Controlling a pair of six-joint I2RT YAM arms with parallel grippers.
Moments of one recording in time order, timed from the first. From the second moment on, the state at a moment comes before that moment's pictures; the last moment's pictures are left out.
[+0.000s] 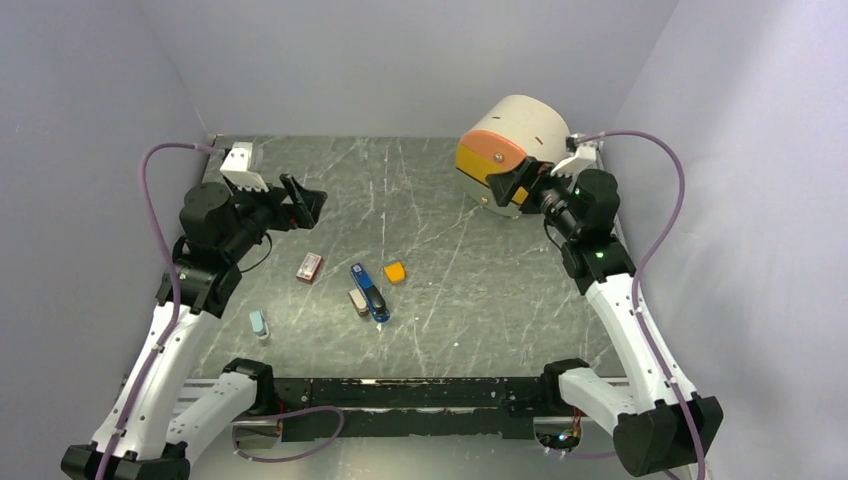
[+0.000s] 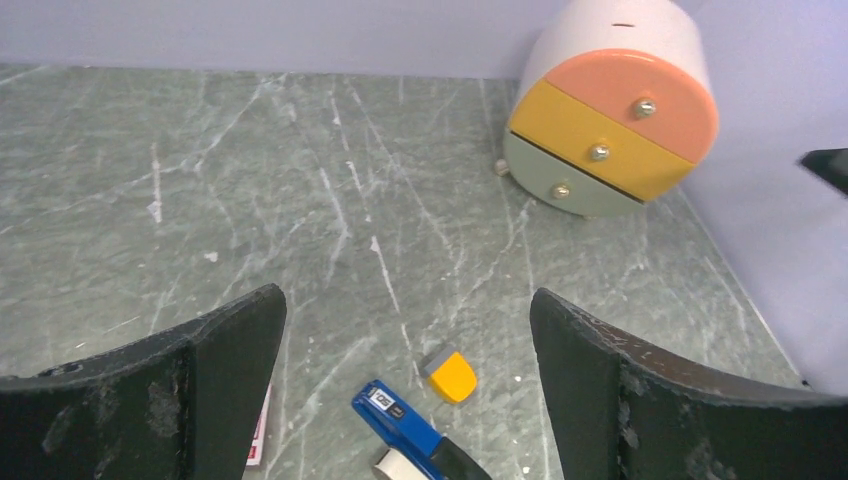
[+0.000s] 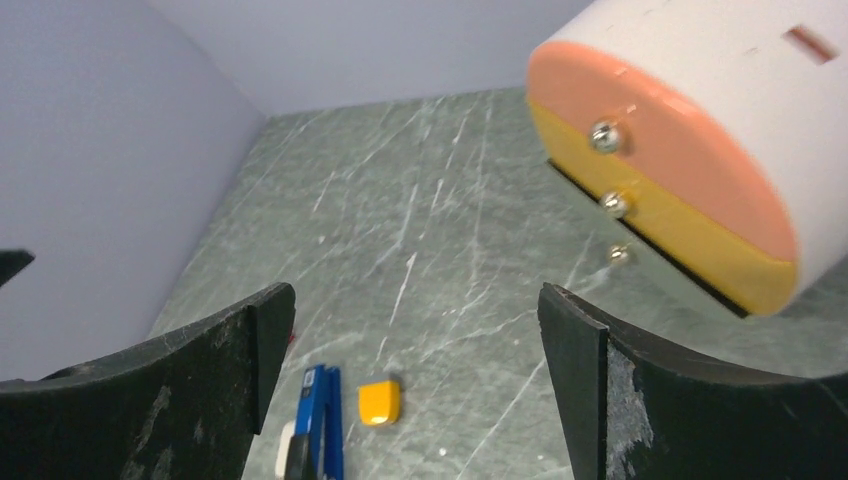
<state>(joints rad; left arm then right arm) -0.24 0.85 0.98 -0.30 0.14 -0.32 0.18 1.00 0.98 -0.11 -0.24 0.43</state>
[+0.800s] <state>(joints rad) -0.23 0.97 0.88 -0.53 0.21 -0.54 0.89 1.41 0.91 -0.10 0.03 0.54</state>
